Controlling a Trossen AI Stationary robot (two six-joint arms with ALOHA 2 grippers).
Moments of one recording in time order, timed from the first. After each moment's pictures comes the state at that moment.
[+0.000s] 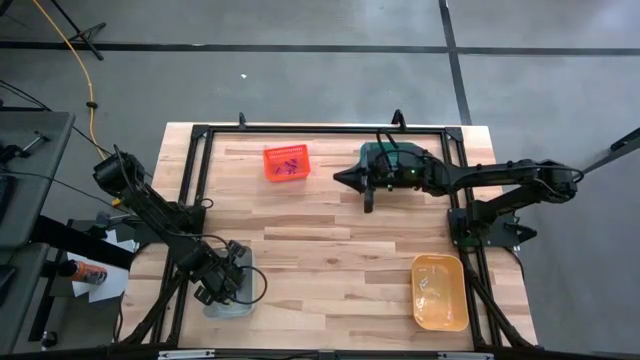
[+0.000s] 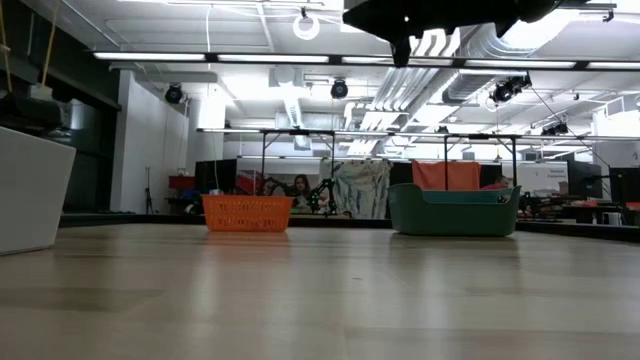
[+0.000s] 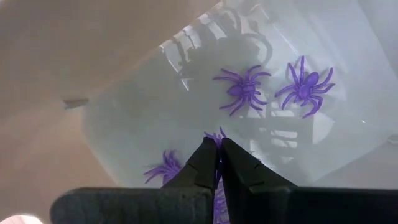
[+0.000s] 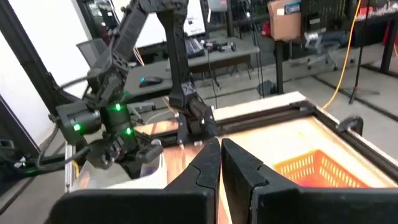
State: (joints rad) left arm -0.82 1.40 0.69 -0.68 -0.11 -0.29; right arm -0.14 1.28 0.83 0.39 -0.11 0.19
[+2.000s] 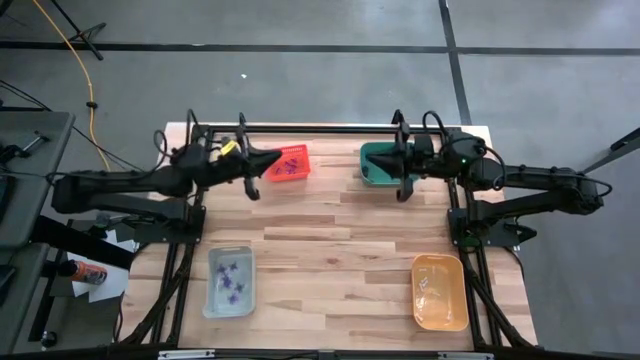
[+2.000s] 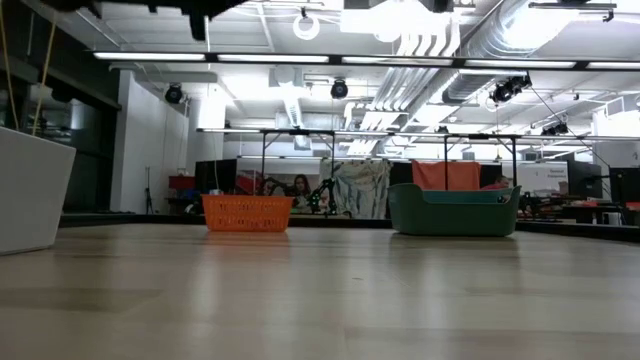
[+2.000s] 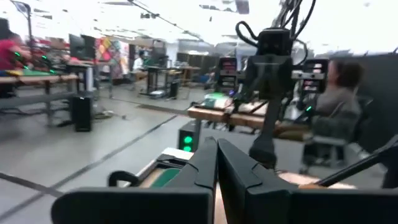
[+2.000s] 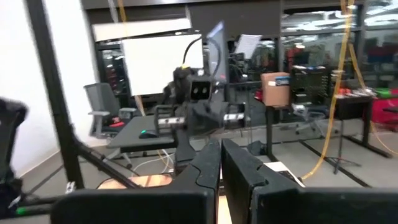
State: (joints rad) left arm 0.17 0.87 0.62 0.41 -0.12 -0.06; right arm -0.18 0.97 0.83 0.31 -0.12 0.08
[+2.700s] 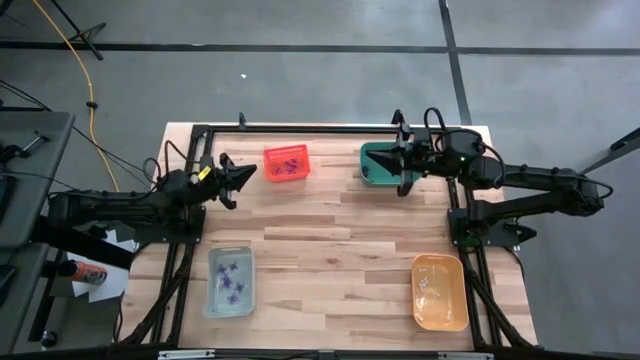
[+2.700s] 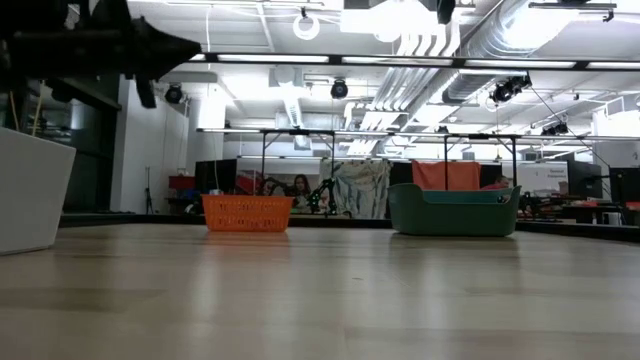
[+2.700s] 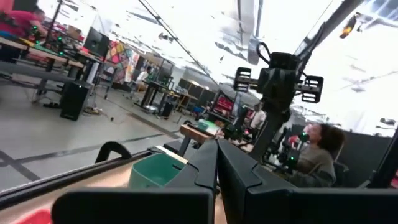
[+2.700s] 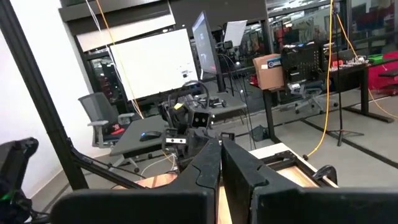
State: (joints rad) left arm 0.20 0.53 0.07 0.76 -0.16 -0.37; right arm -0.20 0.96 0.83 0.26 -0.10 0.23
